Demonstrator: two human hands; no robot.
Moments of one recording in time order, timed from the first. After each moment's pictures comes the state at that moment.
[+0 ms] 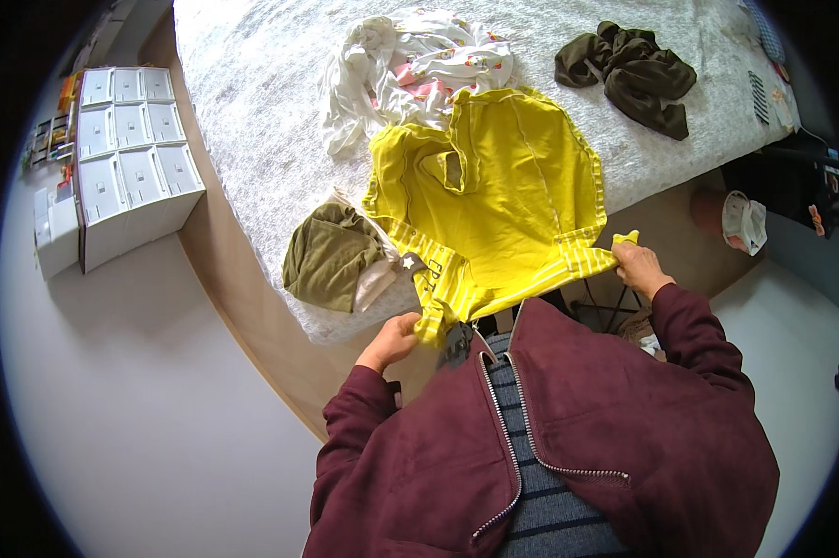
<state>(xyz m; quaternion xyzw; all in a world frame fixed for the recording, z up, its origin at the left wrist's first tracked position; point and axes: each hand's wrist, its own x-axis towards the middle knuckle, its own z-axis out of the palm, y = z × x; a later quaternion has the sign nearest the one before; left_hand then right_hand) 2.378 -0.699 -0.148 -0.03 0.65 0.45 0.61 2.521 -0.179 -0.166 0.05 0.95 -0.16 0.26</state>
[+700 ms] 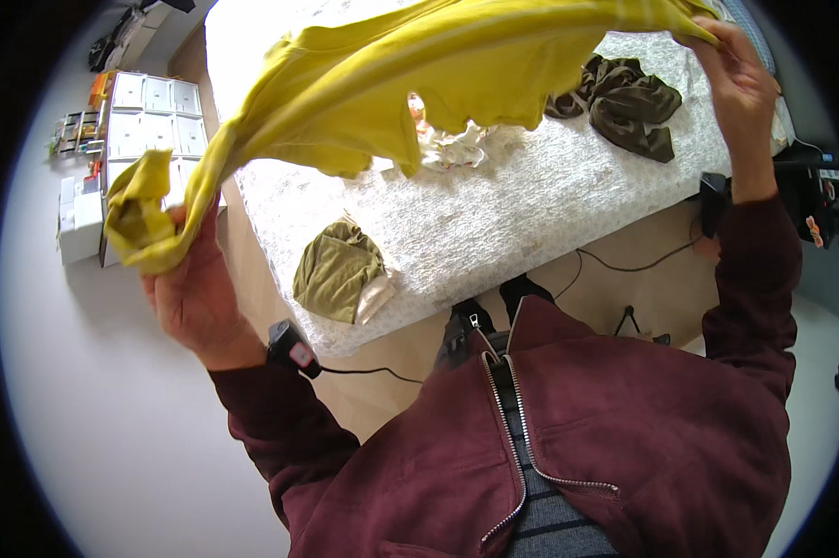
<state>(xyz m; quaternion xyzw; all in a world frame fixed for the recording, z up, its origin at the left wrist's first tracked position) 2.200 -0.618 0.156 0.26 0.52 0.82 -0.01 2.300 -0.079 0.114 -0.06 0.82 -0.45 -0.34</state>
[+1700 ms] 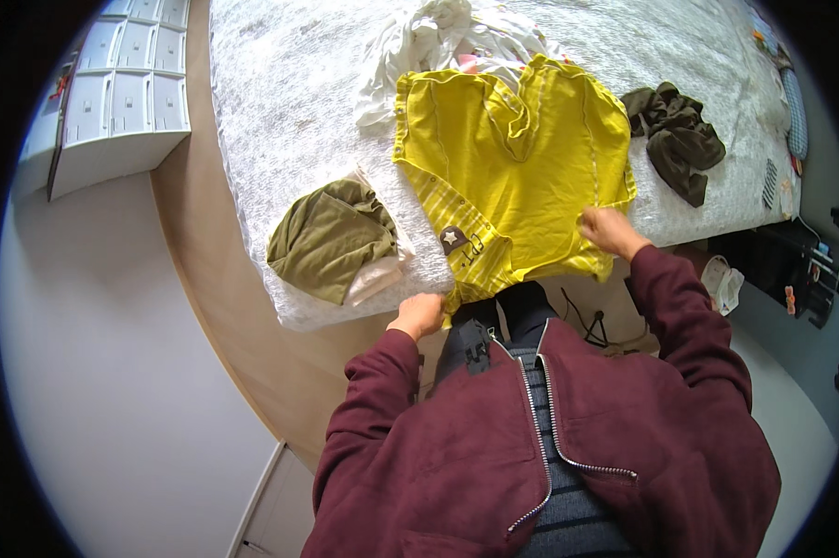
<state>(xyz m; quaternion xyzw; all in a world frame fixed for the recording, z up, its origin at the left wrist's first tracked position) 2.366 -0.649 -0.222 0.18 0.83 0.16 0.50 2.321 -0.222 -0.187 0.01 0.92 -0.21 0.34</state>
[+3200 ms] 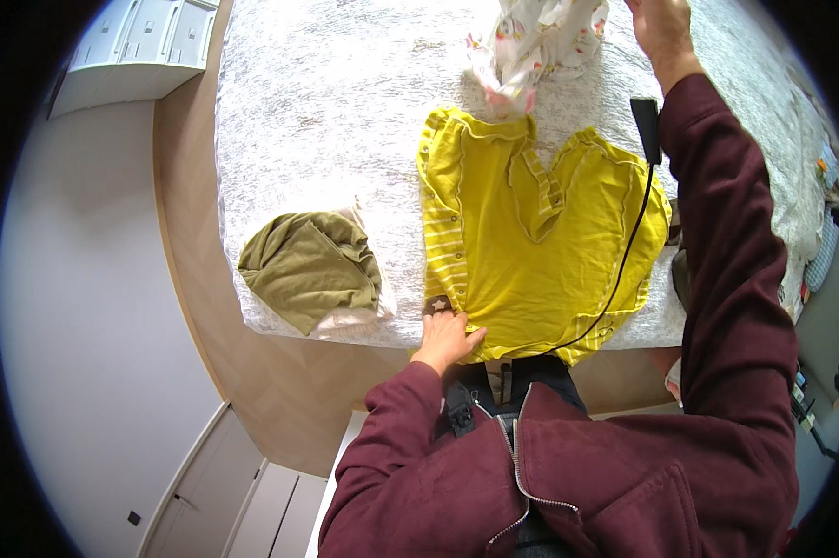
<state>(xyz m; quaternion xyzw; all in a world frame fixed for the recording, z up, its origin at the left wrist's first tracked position) 2.327 -0.539 -0.260 0.05 0.89 0.23 0.39 1.860 -0.258 -0.141 0.01 0.62 -0.77 -0.15</state>
